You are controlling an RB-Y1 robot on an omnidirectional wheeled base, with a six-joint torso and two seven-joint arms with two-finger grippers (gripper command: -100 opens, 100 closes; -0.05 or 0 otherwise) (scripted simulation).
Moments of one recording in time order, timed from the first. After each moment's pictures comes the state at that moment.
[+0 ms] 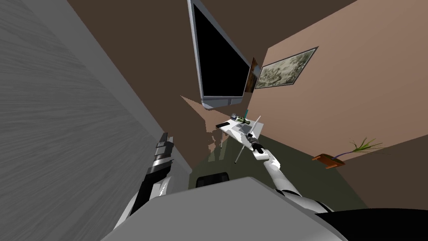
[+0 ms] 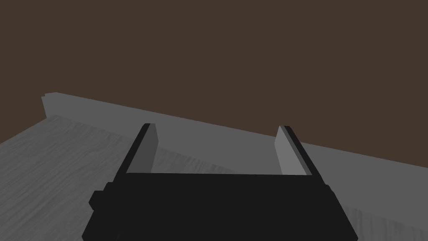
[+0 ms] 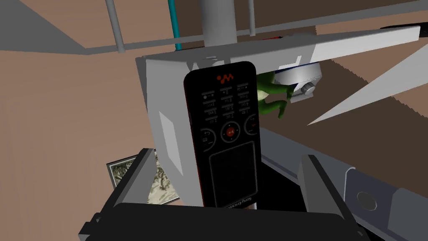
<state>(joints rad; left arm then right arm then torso) 0.53 -0.02 0.04 -2.20 -0.03 -0.38 -0.12 -0.01 -0.43 -0.37 -1.17 0.31 -0.03 0.73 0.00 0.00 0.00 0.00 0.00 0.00</state>
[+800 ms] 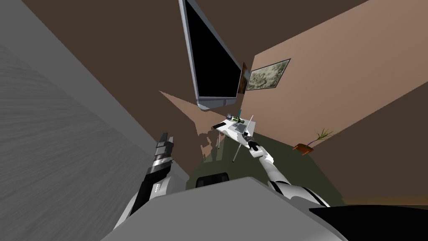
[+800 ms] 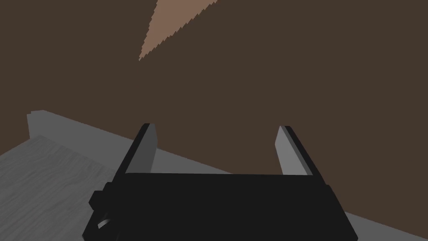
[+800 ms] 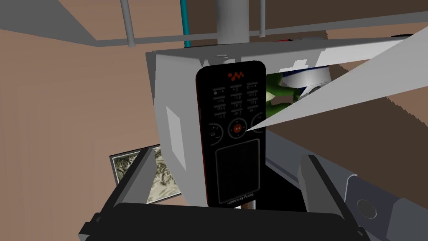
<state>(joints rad) 0.53 -0.02 0.04 -2.20 -0.03 -0.38 -0.12 -0.10 -0.44 -0.31 -1.07 0.41 -0.07 0.68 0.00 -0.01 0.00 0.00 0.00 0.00</state>
